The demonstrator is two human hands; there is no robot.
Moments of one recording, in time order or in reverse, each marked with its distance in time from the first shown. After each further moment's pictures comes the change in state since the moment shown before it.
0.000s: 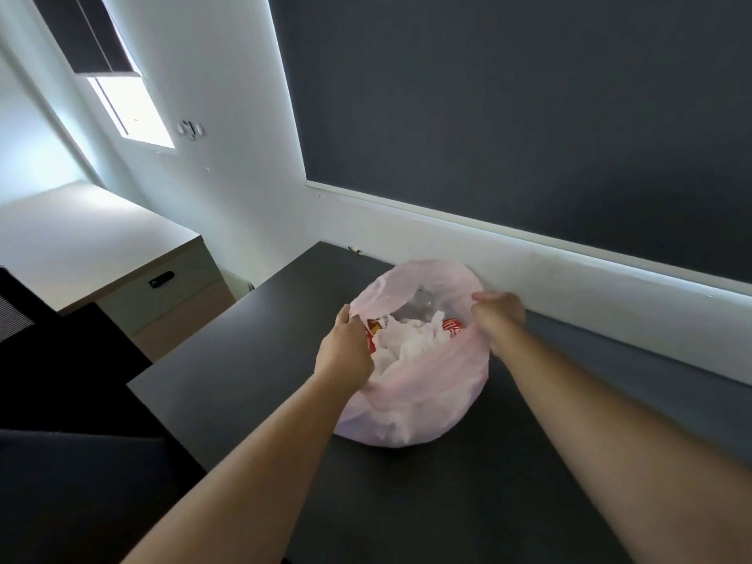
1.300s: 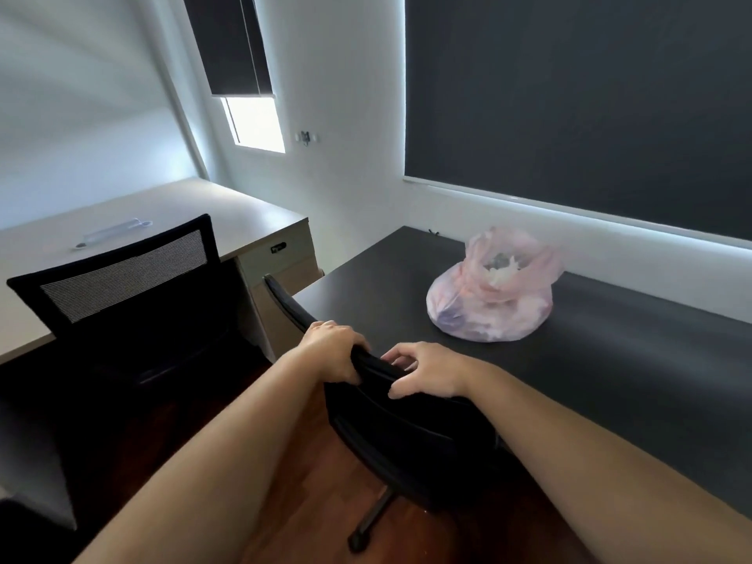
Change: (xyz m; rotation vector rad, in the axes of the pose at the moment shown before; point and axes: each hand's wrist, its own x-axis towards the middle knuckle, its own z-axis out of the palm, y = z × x) left_hand -0.263 -0.235 -0.113 0.482 -0.155 0.302; right_hand -0.409 0.035 0.105 -0.578 -0.849 -0.471
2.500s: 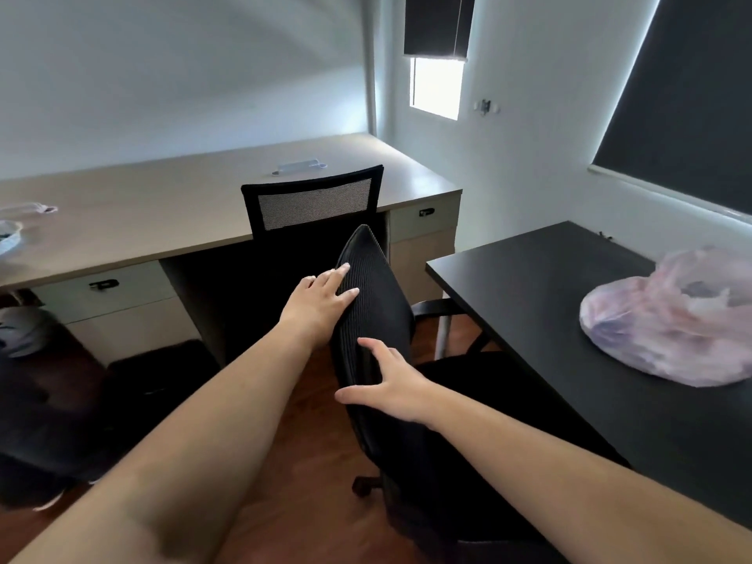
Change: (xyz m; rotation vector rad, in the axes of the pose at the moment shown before) left_hand -0.172 -0.141 0.055 0.229 0.113 -0.489; right_hand 0.009 -0.135 0.186 0.031 -0.234 -0.254
